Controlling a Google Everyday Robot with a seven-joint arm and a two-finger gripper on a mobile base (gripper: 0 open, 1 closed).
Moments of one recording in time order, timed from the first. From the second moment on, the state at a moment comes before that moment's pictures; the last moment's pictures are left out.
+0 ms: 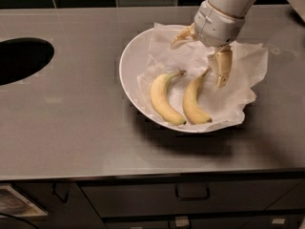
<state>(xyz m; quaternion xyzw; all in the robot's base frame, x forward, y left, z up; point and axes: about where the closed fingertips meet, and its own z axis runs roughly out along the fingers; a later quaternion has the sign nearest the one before) 0.555 -0.119 0.921 -0.87 0.47 0.05 0.14</state>
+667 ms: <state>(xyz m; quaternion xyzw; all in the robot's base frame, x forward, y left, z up) 0.543 -0.126 0.920 -0.87 0.48 0.06 0.13</state>
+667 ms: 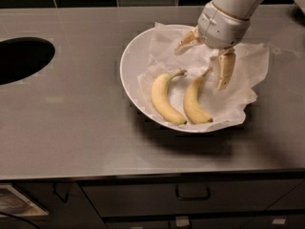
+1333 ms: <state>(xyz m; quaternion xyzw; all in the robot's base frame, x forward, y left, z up) 0.542 -0.122 0.909 -0.87 0.47 0.08 0.12</state>
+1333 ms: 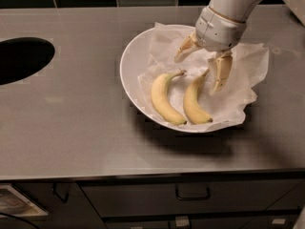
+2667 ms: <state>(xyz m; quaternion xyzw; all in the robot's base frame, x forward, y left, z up) 0.527 -0.112 0.884 -0.87 0.46 0.12 0.09</state>
